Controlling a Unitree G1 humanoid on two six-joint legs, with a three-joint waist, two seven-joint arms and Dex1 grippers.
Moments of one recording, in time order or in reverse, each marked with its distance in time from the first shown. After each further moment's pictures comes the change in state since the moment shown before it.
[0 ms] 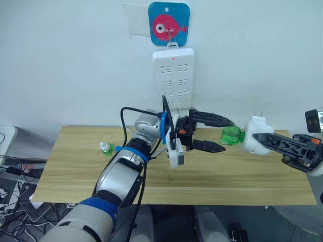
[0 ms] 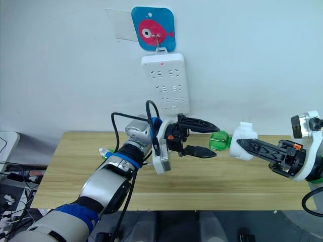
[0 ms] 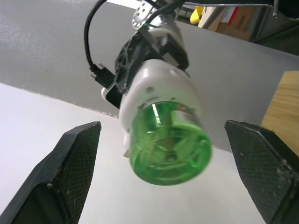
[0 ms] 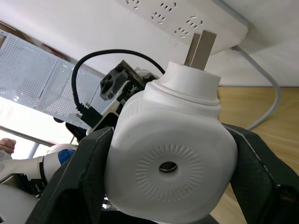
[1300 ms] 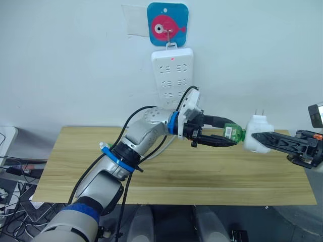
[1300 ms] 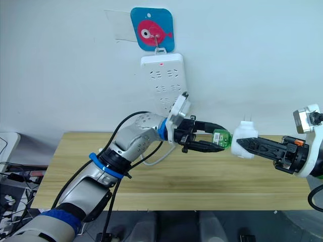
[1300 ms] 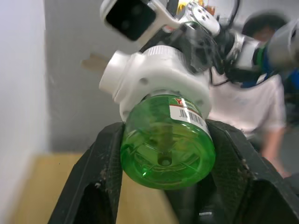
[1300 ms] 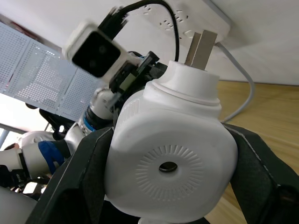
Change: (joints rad) left arm 0.101 0.205 -0.206 -0.726 -0.773 2.120 0.007; right arm 0.018 -0.147 -0.040 0.011 -0.008 0.010 -0.018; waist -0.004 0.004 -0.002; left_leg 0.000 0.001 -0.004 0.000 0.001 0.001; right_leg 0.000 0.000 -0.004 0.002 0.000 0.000
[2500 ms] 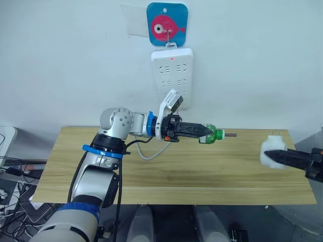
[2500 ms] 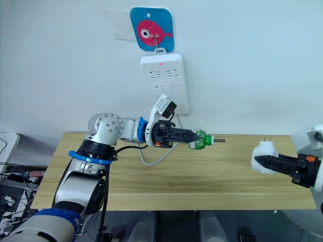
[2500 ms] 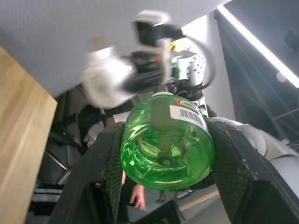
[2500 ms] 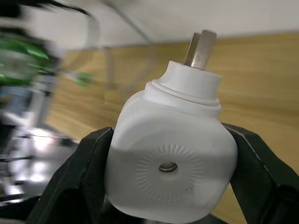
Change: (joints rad) left arm 0.022 0.014 0.358 0.055 -0.116 0.819 0.025; right arm 0.178 -0.005 -0.084 0.004 -0.427 0.090 -0.078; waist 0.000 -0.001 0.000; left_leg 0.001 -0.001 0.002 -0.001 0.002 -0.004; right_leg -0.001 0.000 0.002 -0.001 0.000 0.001
